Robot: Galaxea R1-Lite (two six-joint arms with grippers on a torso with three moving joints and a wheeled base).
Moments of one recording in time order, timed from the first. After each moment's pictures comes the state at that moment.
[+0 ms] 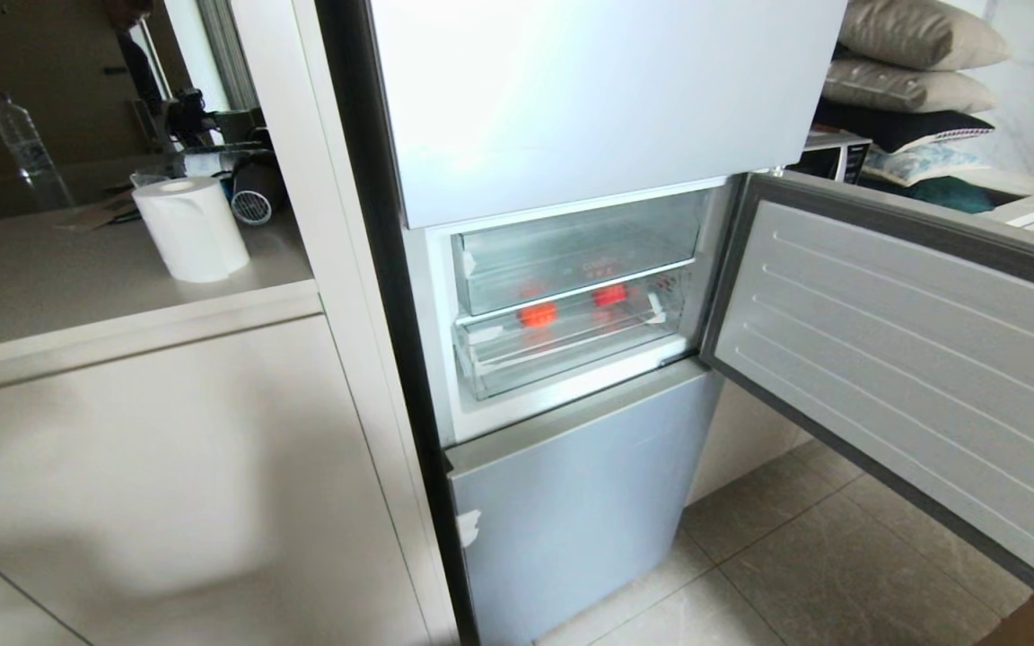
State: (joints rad) left arm 0.10 0.46 -0.37 -0.10 0.10 -0.11; right arm 0.00 0.00 0.00 0.00 0.00 0.00
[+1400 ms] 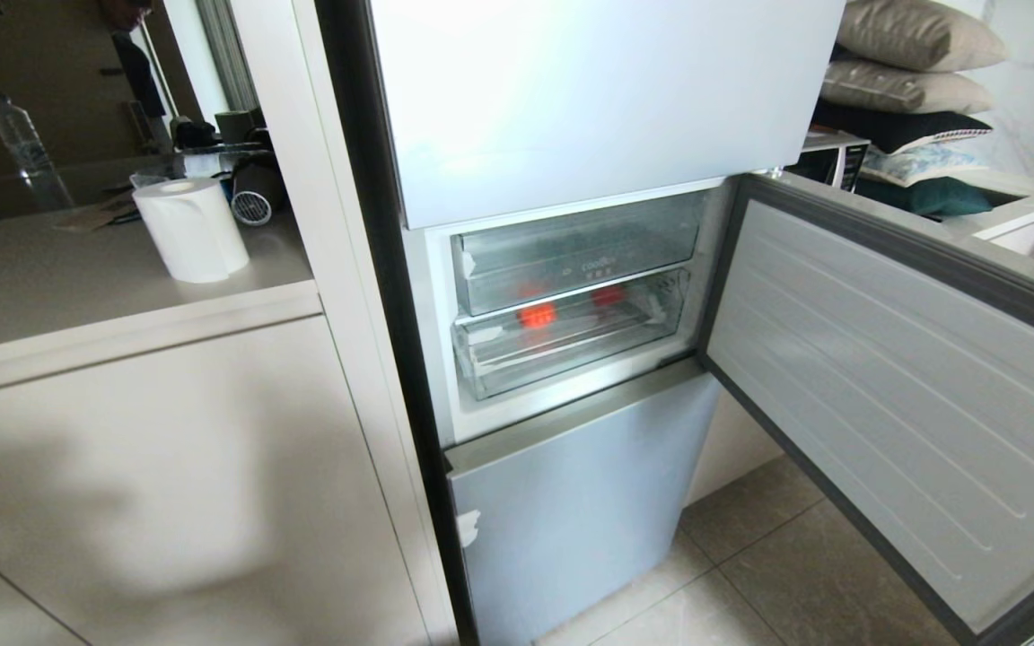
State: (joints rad) left arm 0.14 0.28 -0.04 0.11 -0.05 0.17; right arm 0.00 0.03 -0.11 0.02 0.01 -0.01
